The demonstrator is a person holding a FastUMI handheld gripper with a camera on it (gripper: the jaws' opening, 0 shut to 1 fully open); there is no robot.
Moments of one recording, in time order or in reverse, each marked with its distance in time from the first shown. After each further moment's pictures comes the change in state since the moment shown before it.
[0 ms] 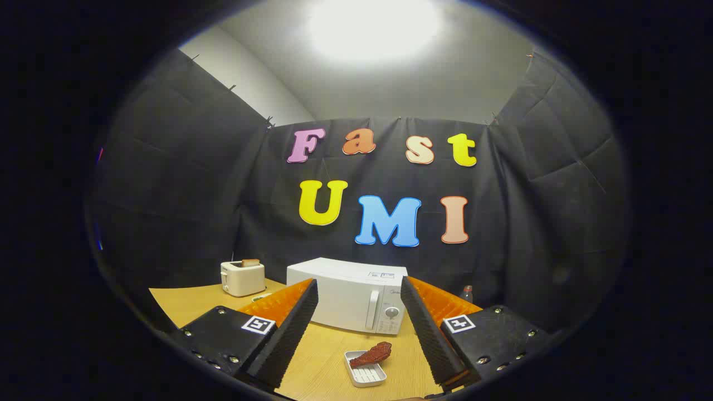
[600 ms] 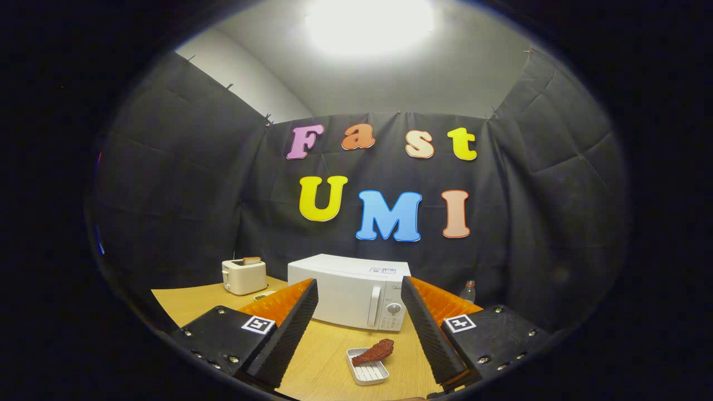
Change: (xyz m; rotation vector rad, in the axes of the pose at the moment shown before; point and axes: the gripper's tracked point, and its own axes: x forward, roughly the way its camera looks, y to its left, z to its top) arm 0.003 -0.004 -0.003 0.028 0.023 -0.002
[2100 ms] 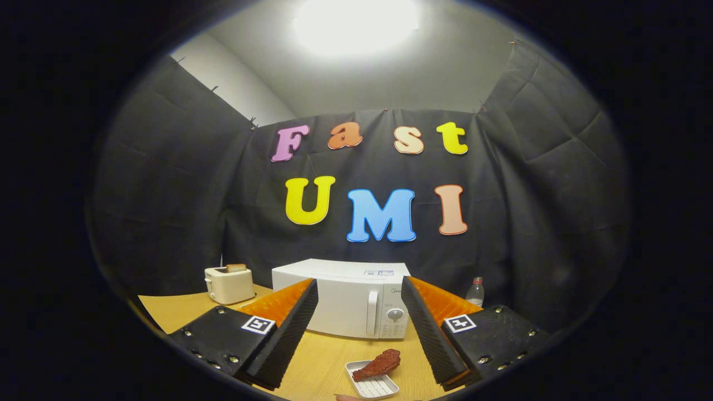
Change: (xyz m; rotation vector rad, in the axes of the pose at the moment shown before) arm 0.071 -0.008 -0.039 0.048 -0.024 -0.049
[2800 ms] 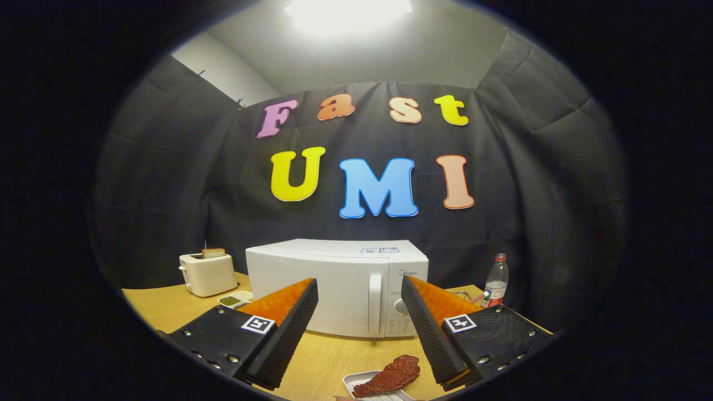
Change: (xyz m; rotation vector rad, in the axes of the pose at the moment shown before) arm 0.104 -0.006 -0.085 0.026 0.079 -0.047
